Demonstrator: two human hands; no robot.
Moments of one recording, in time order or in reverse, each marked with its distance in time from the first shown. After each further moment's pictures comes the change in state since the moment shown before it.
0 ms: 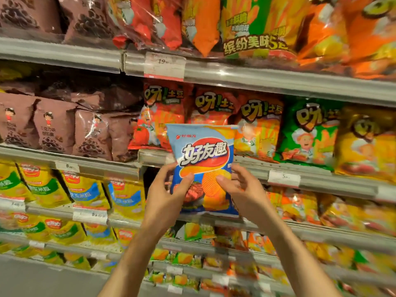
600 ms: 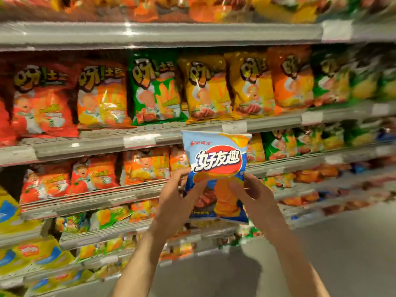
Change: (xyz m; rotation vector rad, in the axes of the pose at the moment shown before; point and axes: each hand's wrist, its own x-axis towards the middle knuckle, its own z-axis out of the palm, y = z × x) left_hand -0.165 0.016 0.312 0.001 -0.470 0.003; right_hand -0.228 0.105 -0.284 0.014 0.492 0.134
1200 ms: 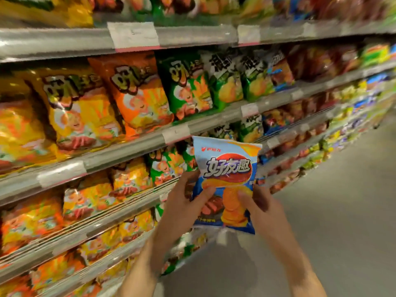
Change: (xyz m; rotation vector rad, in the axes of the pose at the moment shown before) left_hand 0.064 0.041 0.386 -0.040 -0.411 -0.019; right_hand 0.022 0.084 -0.365 -0.005 0.403 0.039
